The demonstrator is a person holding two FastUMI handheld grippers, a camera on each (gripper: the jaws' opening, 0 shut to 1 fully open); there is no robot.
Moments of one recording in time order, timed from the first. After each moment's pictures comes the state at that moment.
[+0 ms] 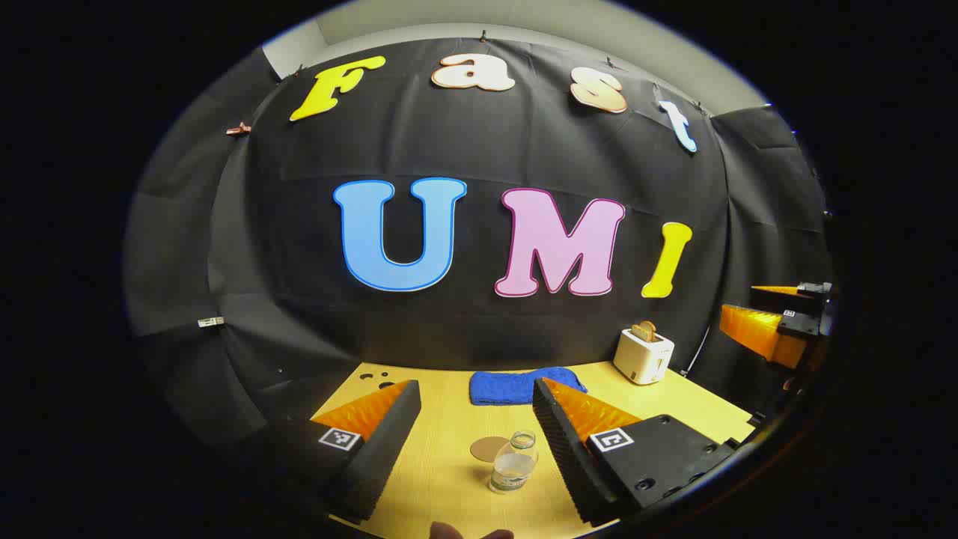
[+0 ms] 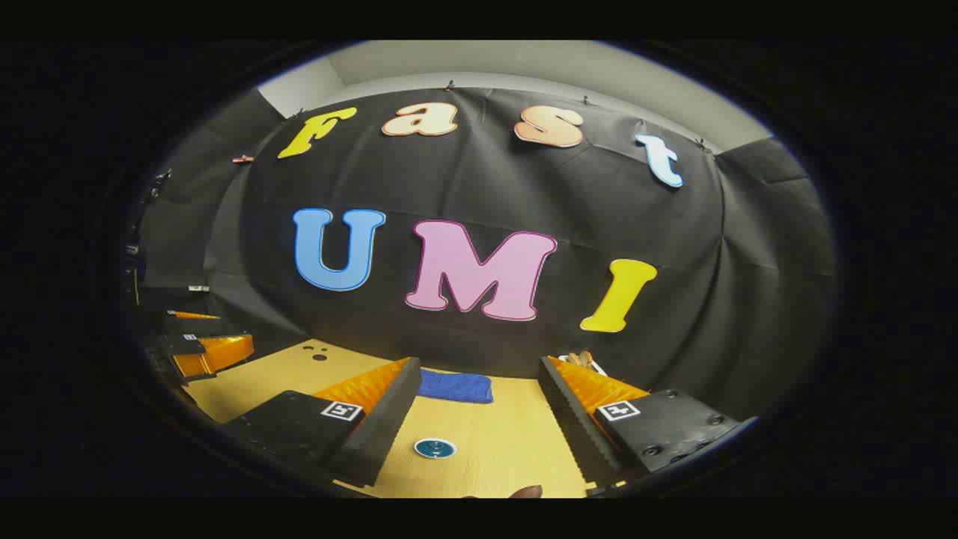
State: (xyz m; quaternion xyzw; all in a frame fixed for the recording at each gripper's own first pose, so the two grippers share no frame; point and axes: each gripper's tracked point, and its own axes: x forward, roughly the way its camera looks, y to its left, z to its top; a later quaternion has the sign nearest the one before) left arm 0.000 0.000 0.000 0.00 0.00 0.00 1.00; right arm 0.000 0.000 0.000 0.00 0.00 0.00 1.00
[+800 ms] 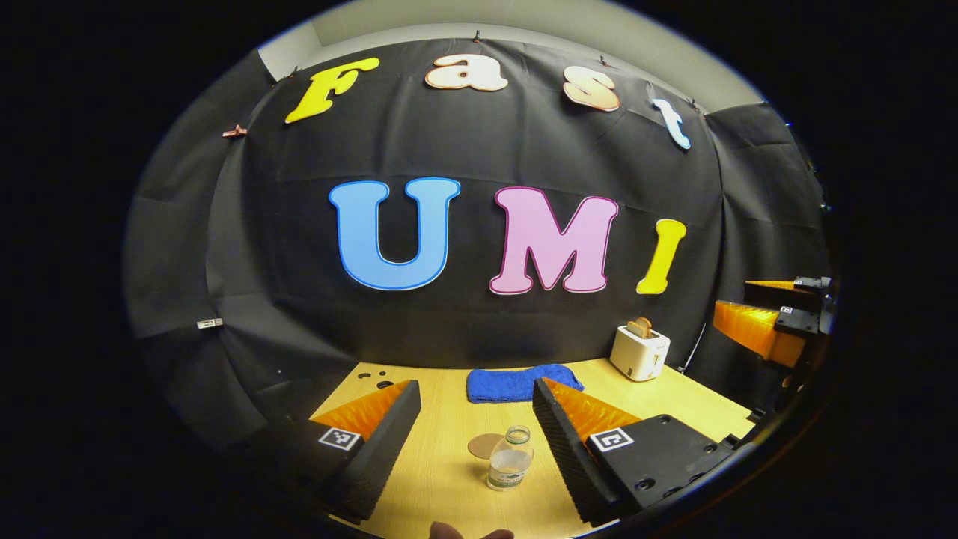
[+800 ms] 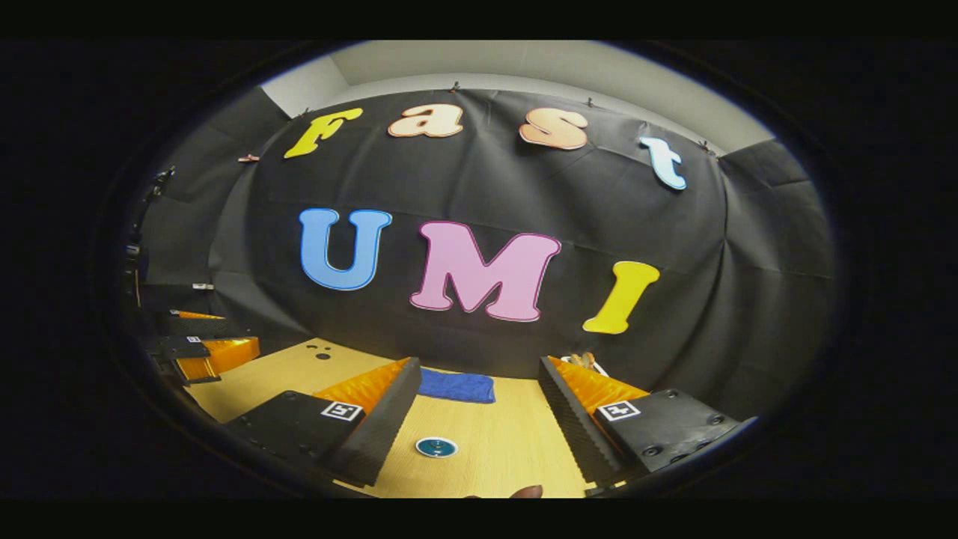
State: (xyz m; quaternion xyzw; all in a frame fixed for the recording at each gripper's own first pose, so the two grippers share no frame) left arm -0.006 -0.008 -0.006 0.01 0.00 -0.01 1.00; right arm -0.005 0.005 -0.006 0.00 0.00 0.01 1.00
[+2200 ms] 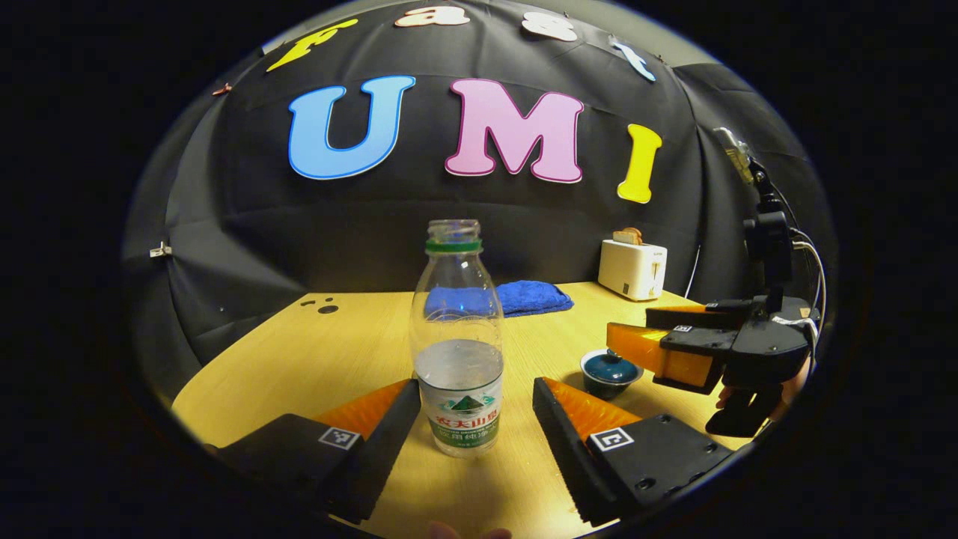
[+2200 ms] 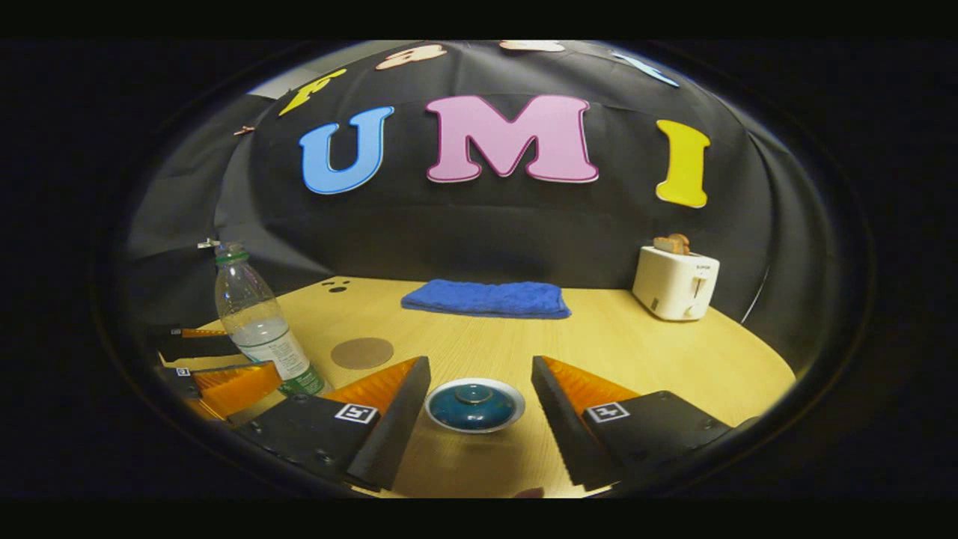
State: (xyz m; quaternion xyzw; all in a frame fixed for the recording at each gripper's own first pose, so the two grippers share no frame) left arm 0.088 -0.069 -0.263 0.02 0.07 -0.05 1.00; right arm 0.111 0.074 -0.317 0.08 0.13 0.10 0.98
